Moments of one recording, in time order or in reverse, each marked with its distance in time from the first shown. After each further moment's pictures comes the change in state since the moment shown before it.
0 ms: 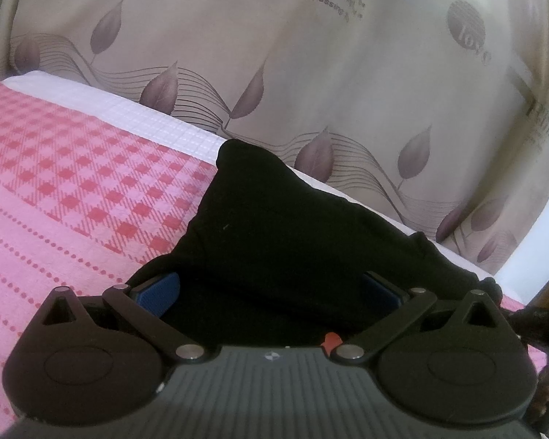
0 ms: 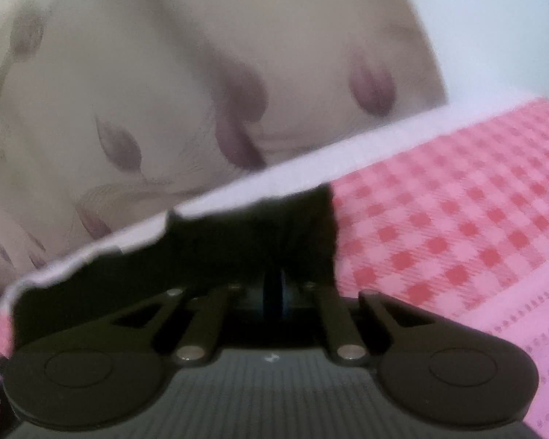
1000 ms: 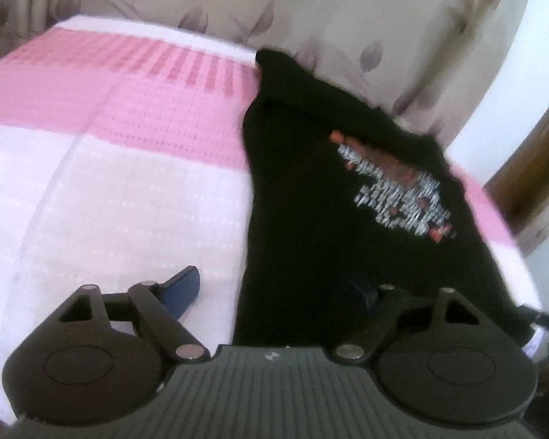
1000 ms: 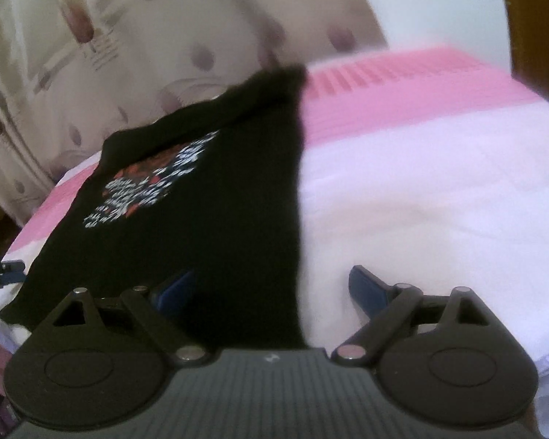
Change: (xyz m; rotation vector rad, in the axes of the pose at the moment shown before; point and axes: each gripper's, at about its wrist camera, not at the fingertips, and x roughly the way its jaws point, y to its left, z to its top) left arm -0.192 0.094 -0.058 0.098 0.310 -0.111; right arm -0.264 -0.030 -0.183 -0.174 0.171 0.033
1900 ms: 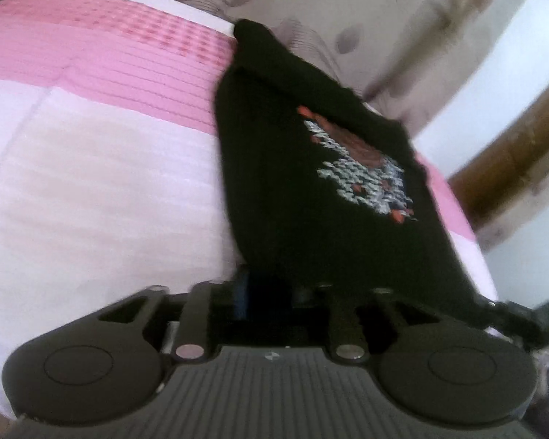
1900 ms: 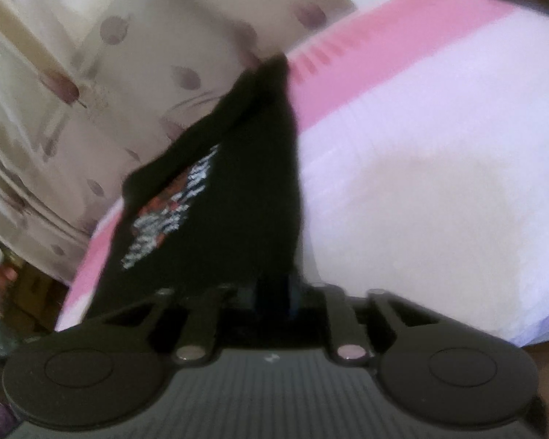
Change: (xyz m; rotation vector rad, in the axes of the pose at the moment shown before) left arm 0.006 0.003 -0.009 -0.051 0.088 -0.167; right arm -0.005 -0.029 -0.004 0.280 0.018 0.136
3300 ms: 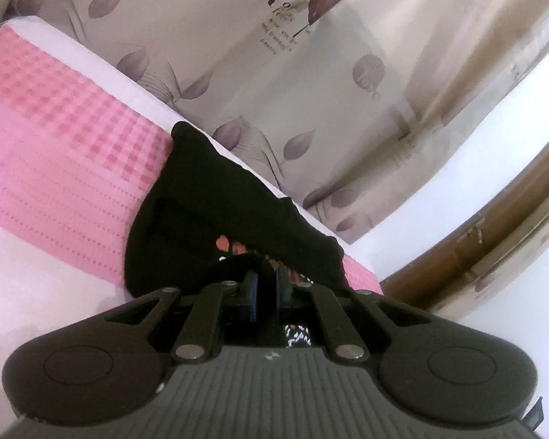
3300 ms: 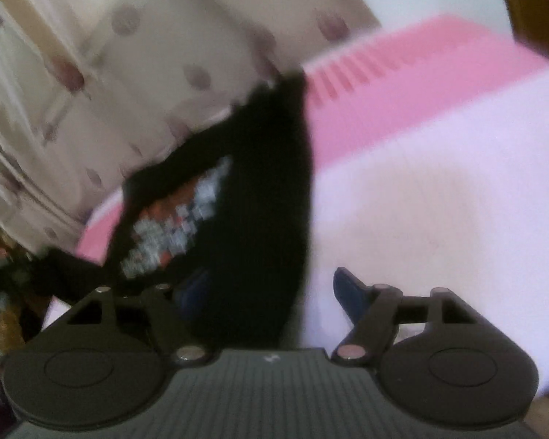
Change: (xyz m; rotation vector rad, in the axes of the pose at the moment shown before) left arm -0.010 -0.043 0.084 -0.130 -0.256 -0.144; right arm 0.010 0.016 0.039 -0.089 0.046 -0.038
